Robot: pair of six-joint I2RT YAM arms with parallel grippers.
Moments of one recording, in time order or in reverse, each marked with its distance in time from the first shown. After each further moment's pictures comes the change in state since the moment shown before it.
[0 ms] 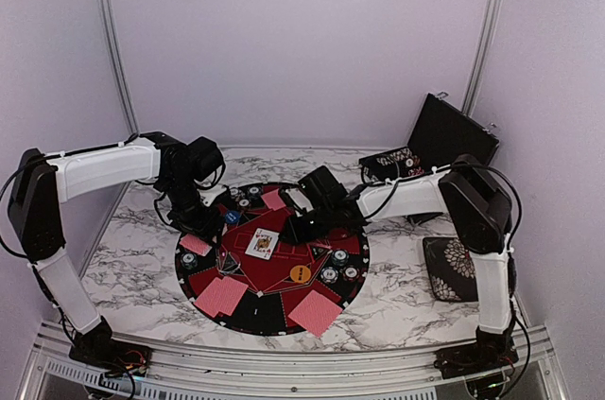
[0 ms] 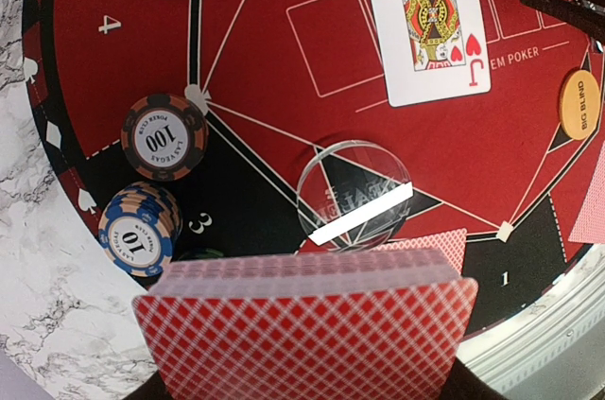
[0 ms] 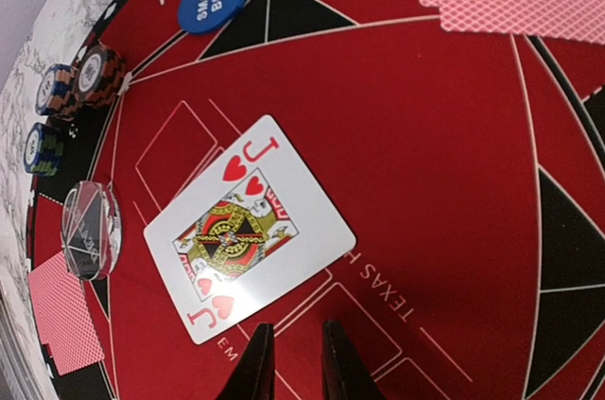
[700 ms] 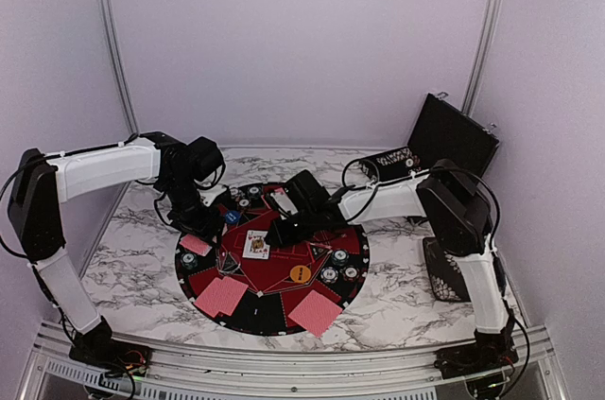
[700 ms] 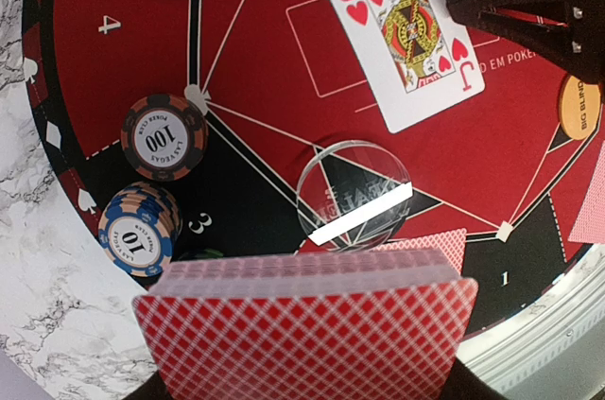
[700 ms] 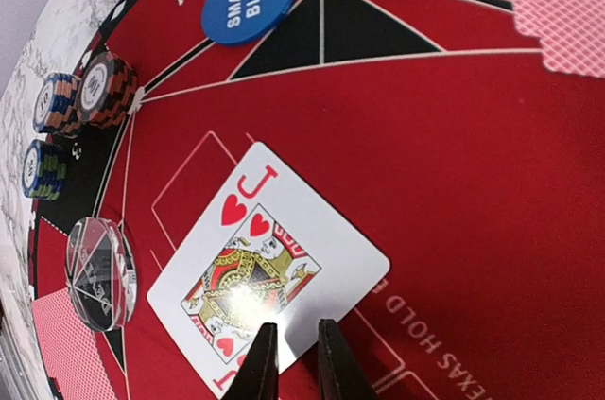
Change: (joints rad) left arm 0.000 0.000 0.000 0.000 0.001 0.000; right arm 0.038 0.135 0.143 -0.019 -0.011 0.032
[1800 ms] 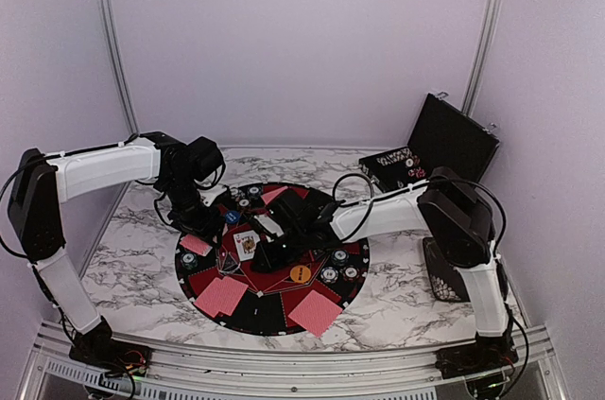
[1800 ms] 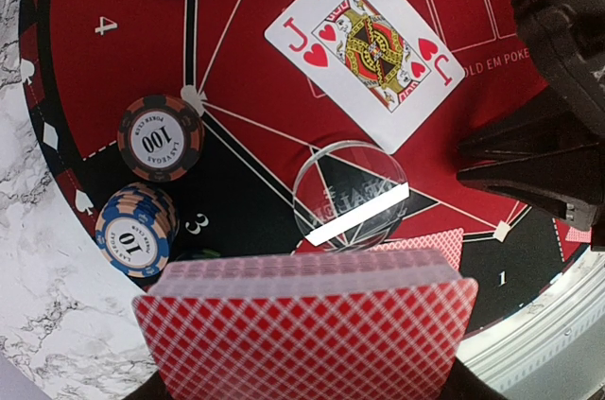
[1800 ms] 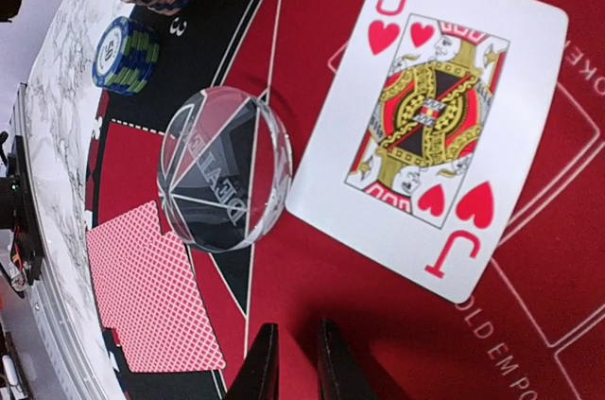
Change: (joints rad) left arm 0.000 0.000 0.000 0.001 0.006 0.000; right arm 0.127 -0.040 -0.056 -0.013 -0.073 0.087
